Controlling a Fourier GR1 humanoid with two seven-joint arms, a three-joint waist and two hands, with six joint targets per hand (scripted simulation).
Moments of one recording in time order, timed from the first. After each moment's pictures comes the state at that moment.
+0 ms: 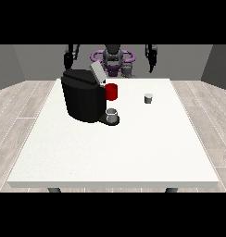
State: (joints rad) left arm 0.00 0.11 -0.07 -1.60 0.00 0.00 0.01; right arm 0.00 -0.14 0.00 -1.55 -0.03 -0.01 0.01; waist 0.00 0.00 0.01
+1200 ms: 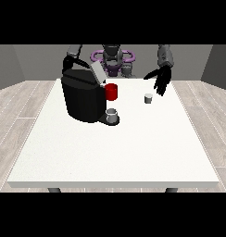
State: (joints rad) left arm -0.31 0.50 0.01 -1.20 -0.29 -0.21 -0.09; right arm -0.15 -0.06 0.06 -1.57 0.14 -0.15 -0.01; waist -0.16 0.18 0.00
